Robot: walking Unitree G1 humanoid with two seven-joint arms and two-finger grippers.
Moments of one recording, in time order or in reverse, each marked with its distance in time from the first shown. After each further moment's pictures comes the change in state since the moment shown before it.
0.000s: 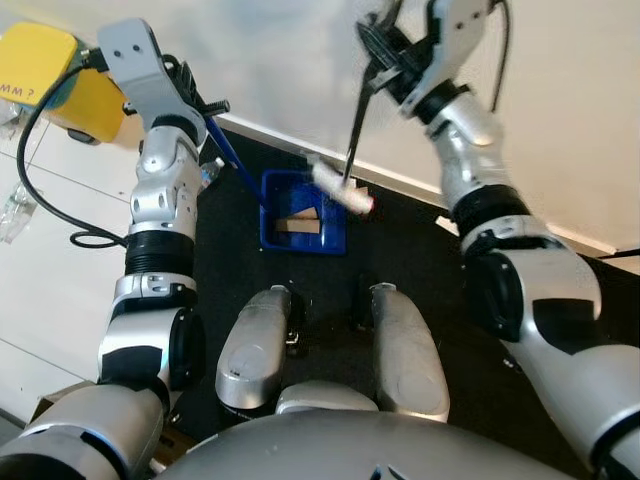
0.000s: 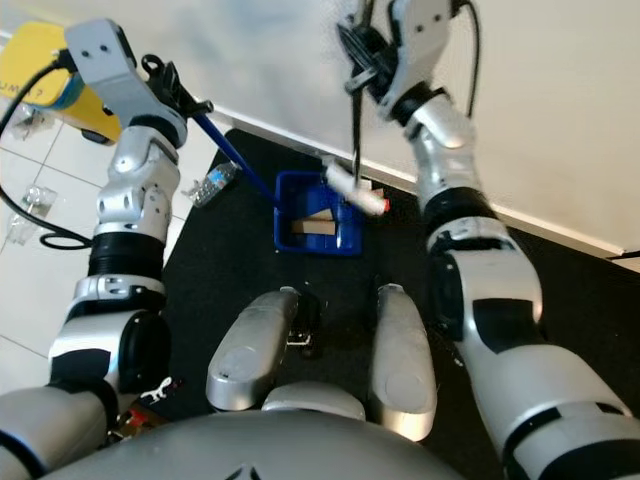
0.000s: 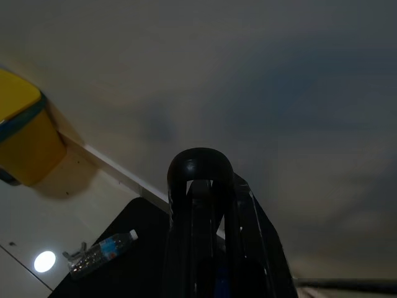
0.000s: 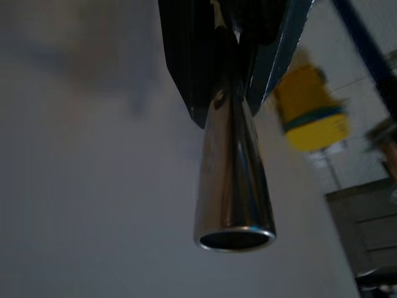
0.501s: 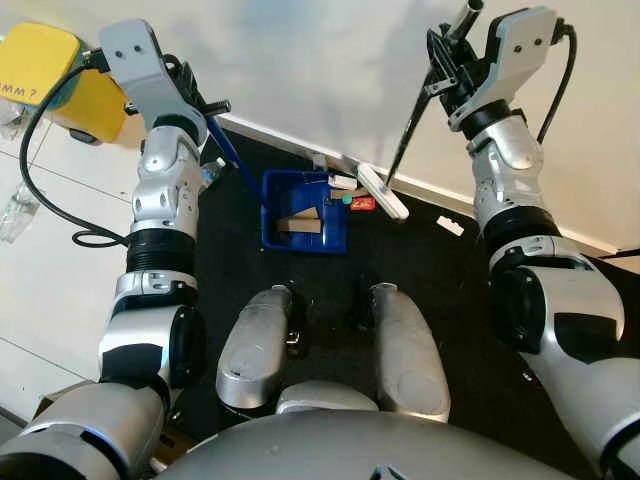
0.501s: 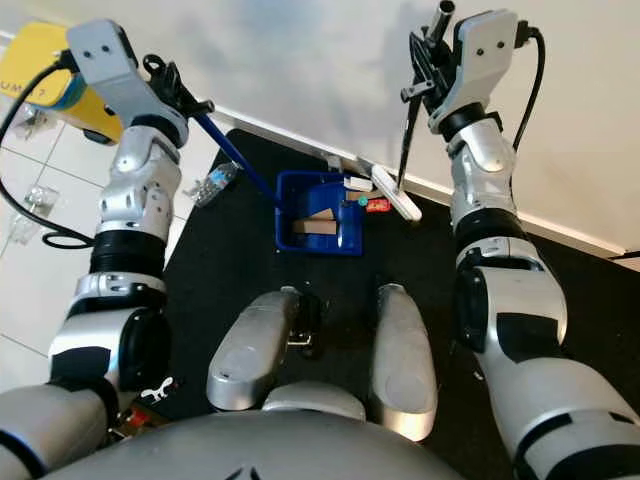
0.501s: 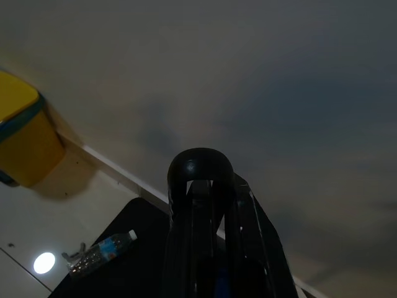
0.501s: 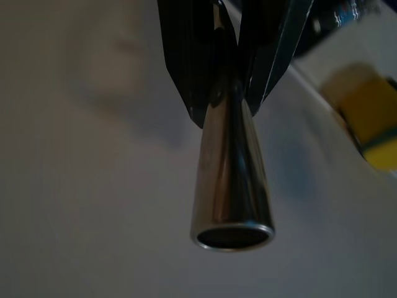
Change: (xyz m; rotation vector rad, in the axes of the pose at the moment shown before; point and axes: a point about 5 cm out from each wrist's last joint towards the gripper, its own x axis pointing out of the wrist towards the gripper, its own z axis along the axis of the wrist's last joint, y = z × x) left arm 0.001 -0.001 0.000 0.002 0.004 -0.009; right arm -0.036 -0.018 -0.040 -0.004 0.207 -0.251
